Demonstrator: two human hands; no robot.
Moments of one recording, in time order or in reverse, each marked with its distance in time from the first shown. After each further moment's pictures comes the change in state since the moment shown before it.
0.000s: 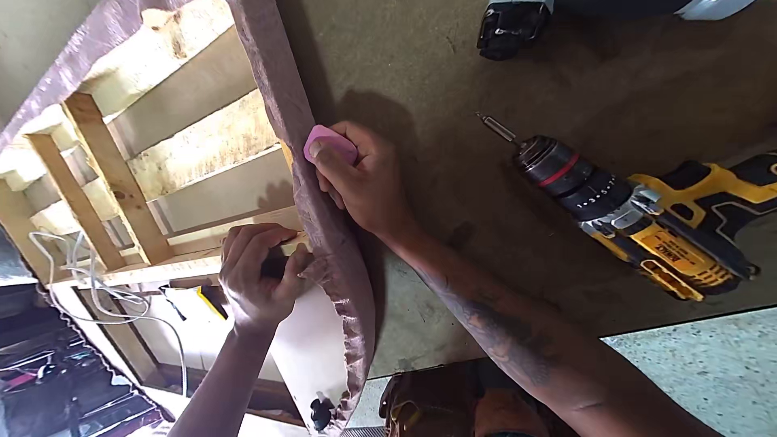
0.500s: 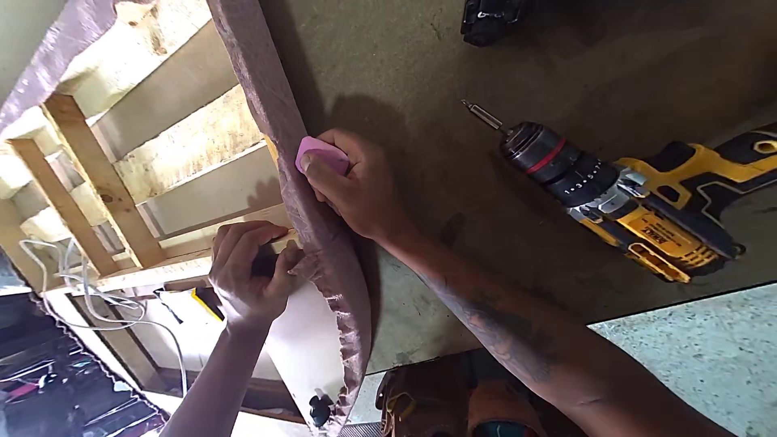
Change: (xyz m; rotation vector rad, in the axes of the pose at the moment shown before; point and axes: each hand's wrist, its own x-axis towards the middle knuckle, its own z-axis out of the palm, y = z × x) left_hand 0.000 -0.003 0.000 -0.008 -0.011 0.020; right_hand -0.013 -0.004 -0.009 -0.156 -0.036 0.046
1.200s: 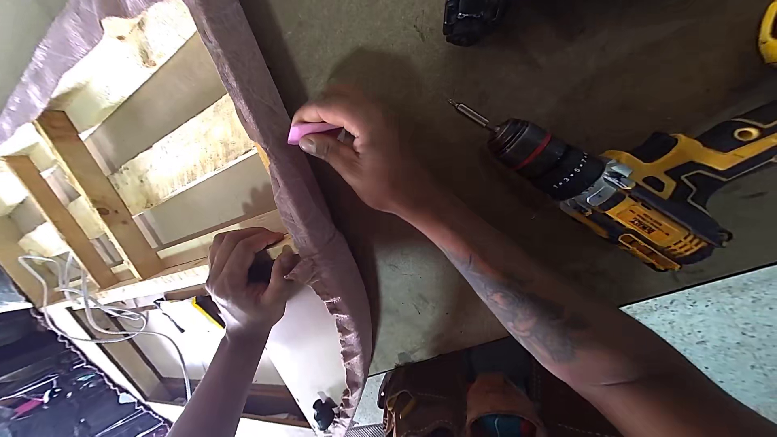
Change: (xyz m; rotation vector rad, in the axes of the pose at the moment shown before) left_hand 0.001 0.003 0.001 -0.007 0.014 0.004; right_hand 0.037 -0.019 -0.040 -0.489 -0.137 -0.409
